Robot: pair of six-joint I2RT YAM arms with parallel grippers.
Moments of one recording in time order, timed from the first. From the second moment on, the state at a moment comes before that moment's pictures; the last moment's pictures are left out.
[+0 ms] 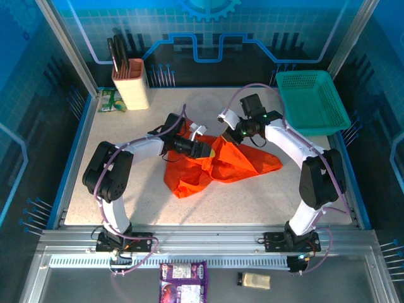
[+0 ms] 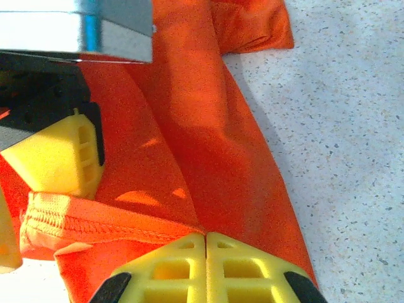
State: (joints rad) left arm -0.40 1.83 1.11 -0.16 1.04 -0.37; right arm 0.38 1.72 1.37 -0.62 -0.43 -0.48
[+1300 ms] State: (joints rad) left arm -0.44 1.33 1.26 -0.94 0.10 -0.24; right arm 0.33 1.57 1.15 -0.60 -0.17 0.00
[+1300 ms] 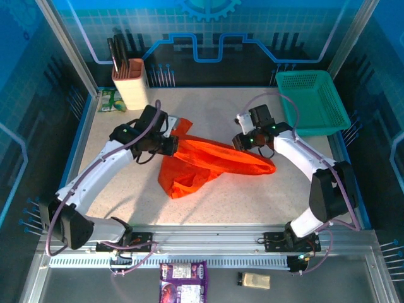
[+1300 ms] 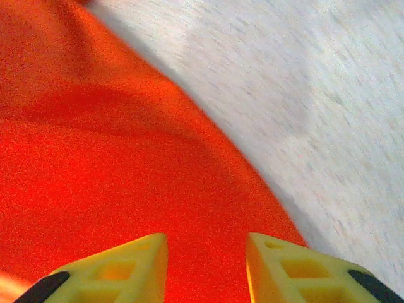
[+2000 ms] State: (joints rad) left arm -0.45 1.11 0.83 -0.98 -0.15 -0.58; right arm 0.18 1.43 0.71 -0.66 -0.26 0.48
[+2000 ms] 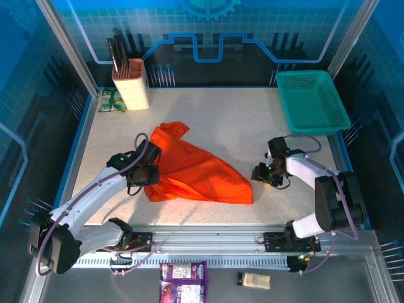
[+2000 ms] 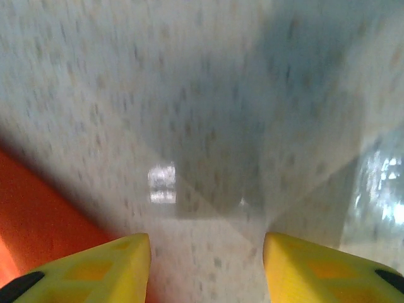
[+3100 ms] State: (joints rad) left arm -0.41 1.04 1.05 -0.94 -0.16 -0.55; right arm 0.10 1.03 1.01 -0.75 -0.26 0.63
